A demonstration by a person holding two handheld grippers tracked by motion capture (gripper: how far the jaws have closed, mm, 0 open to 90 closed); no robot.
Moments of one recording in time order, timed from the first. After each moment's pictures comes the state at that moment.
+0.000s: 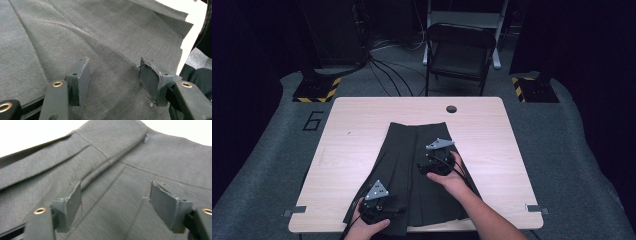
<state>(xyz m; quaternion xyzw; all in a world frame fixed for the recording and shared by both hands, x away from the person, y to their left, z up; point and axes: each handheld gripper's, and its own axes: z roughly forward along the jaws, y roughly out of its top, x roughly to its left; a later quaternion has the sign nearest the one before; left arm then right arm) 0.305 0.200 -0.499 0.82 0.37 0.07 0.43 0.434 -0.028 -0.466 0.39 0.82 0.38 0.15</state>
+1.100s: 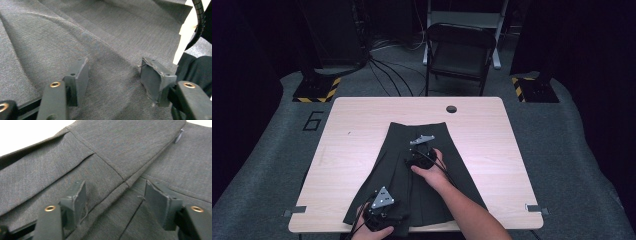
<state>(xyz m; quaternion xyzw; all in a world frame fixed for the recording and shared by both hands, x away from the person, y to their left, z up) 0.293 0.189 -0.508 0.84 0.34 0.08 0.41 0.478 0.021 -0.508 0.40 0.83 0.37 0.14</state>
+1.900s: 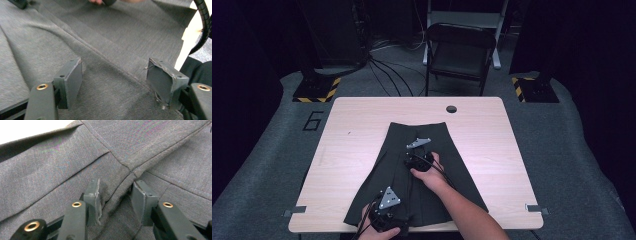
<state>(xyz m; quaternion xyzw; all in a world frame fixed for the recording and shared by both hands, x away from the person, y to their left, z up) 0.291 0.172 -0.506 0.84 0.35 0.09 0.40 0.472 0.028 -0.514 0.38 0.84 0.36 0.13</state>
